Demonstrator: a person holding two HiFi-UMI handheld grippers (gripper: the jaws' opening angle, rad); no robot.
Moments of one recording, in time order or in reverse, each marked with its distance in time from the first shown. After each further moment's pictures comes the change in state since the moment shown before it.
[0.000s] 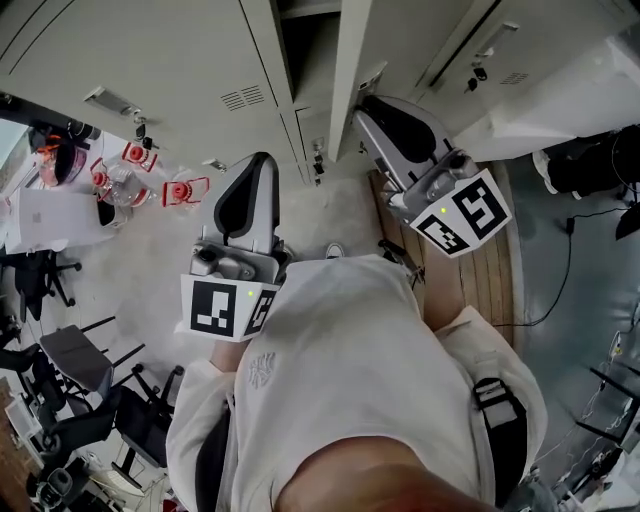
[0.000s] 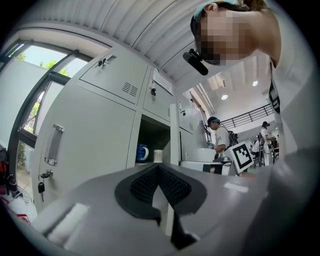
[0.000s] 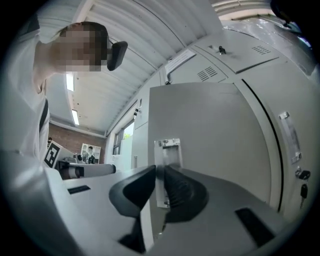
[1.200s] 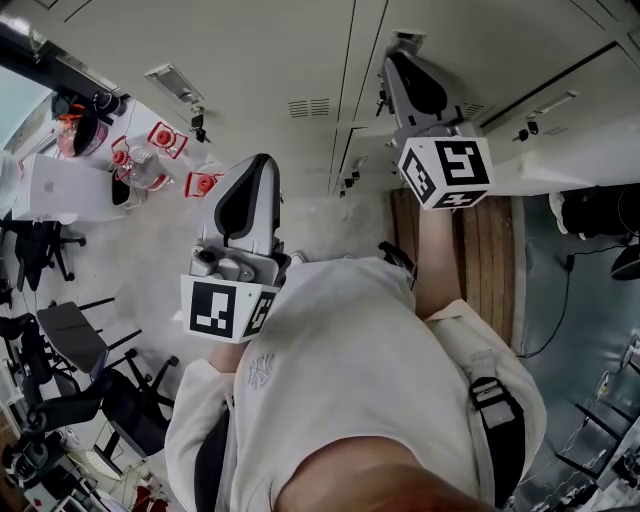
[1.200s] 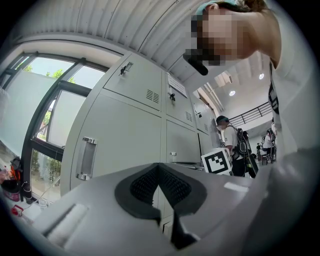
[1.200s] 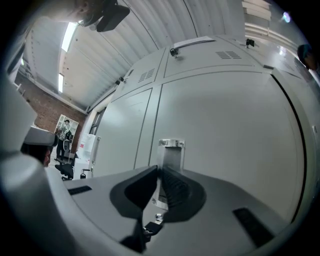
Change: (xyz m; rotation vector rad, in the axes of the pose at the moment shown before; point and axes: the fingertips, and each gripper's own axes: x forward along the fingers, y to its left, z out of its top) left arm -0.028 0.093 0.015 0.022 -0.012 0.118; right arm 0.128 -0.056 -0.021 -0.211 0.086 -0.268
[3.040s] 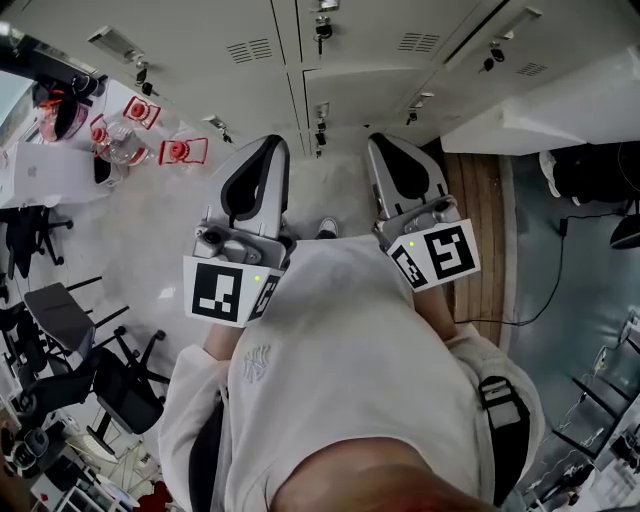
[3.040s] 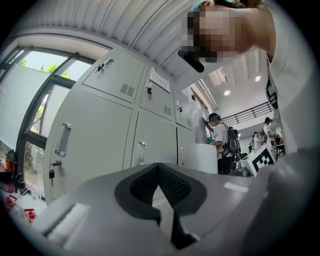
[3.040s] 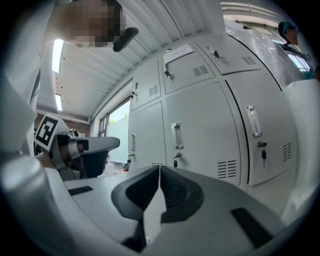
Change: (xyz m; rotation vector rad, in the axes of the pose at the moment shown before) left arm -0.019 -0.124 -0.029 -0.009 0.044 -0.076; right arm -0.209 0.056 -0.049 0.197 0.112 0.082
